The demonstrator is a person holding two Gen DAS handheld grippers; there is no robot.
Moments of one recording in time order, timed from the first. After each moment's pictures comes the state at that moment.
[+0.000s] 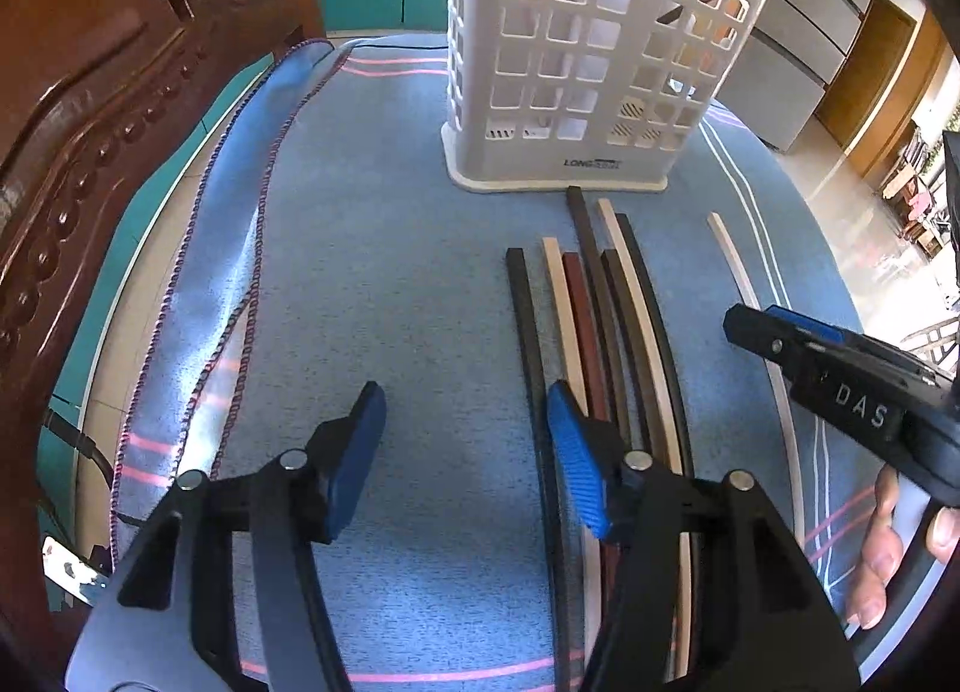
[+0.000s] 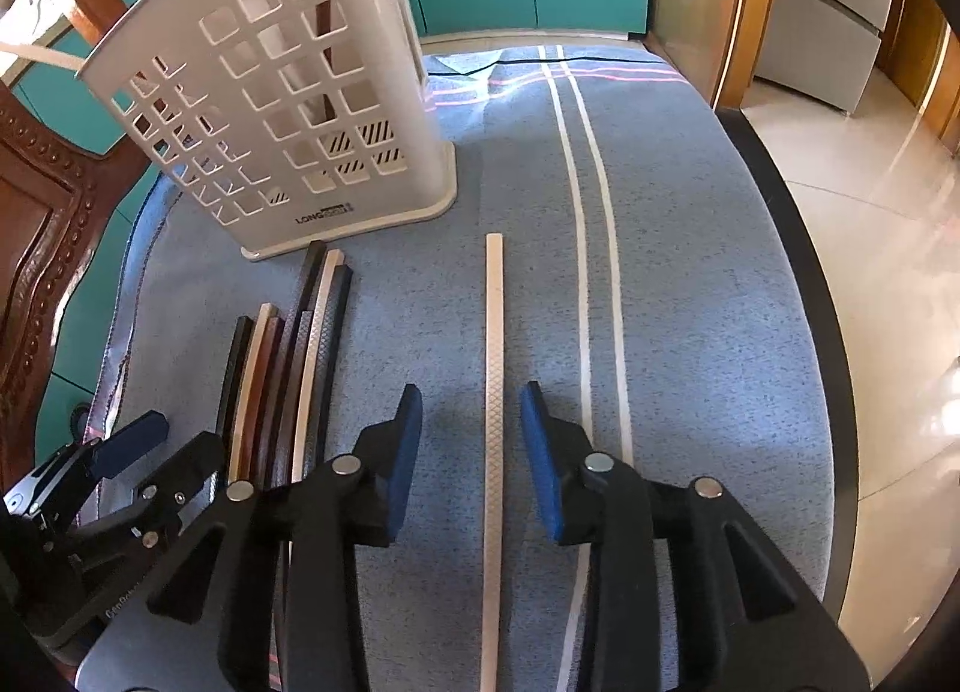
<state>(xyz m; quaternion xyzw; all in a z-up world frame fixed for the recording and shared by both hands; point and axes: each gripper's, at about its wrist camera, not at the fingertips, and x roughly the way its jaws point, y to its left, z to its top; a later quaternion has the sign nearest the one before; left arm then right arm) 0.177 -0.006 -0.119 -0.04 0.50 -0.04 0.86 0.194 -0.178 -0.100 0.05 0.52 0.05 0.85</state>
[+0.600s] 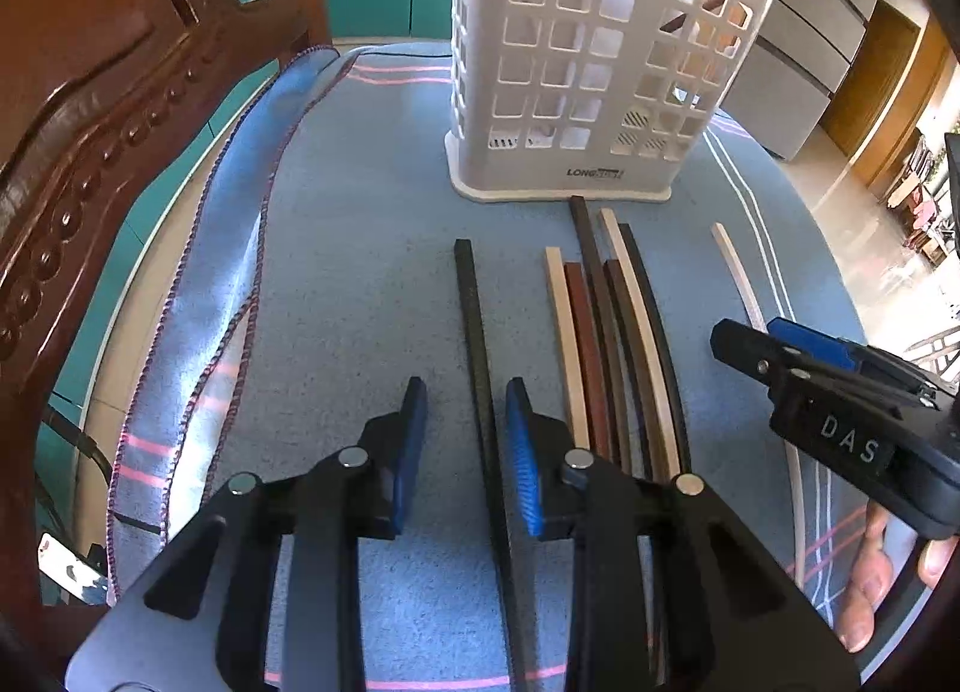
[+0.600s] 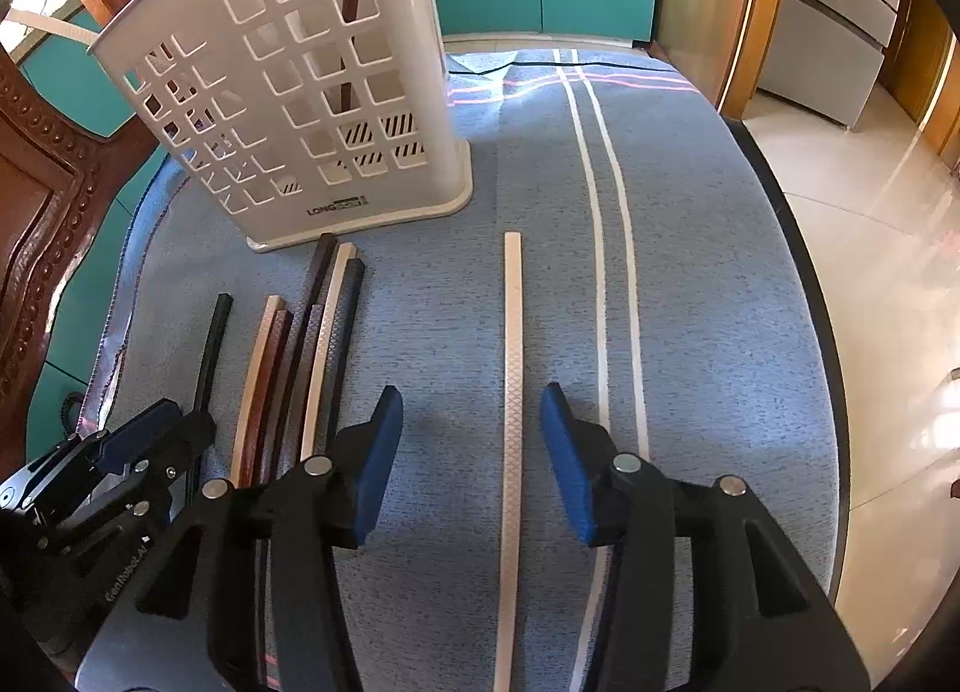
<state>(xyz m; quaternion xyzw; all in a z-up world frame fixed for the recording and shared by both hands) 0.179 -0.016 -0.121 -0.04 0.49 -0.03 0.87 0.193 -0.169 -0.100 0.03 0.52 0.05 0.85</state>
